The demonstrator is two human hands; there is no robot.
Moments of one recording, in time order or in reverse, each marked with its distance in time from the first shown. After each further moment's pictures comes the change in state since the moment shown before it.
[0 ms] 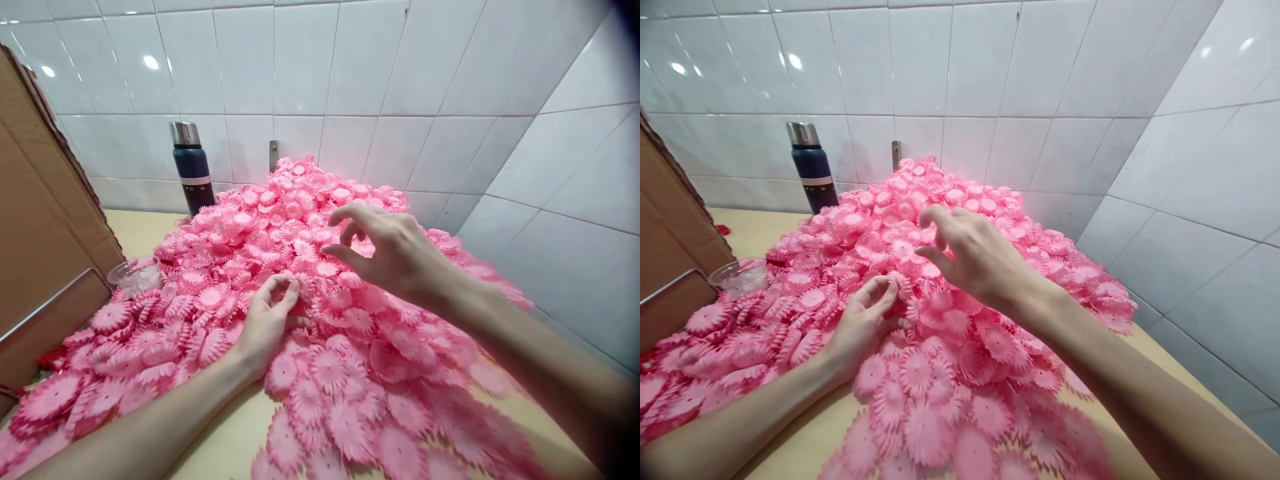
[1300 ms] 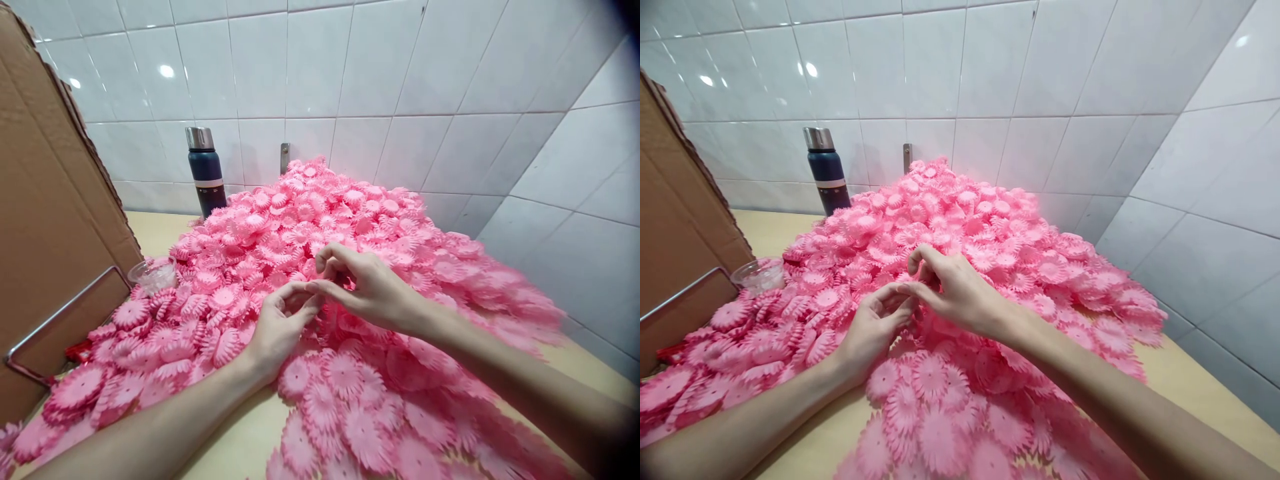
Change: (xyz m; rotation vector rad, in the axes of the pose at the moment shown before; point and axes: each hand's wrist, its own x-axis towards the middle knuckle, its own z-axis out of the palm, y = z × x) left_hand -0.003 -0.004 -0.004 0.109 -0.096 0.105; right_hand -0.006 0.000 0.043 0.405 -0.173 0.083
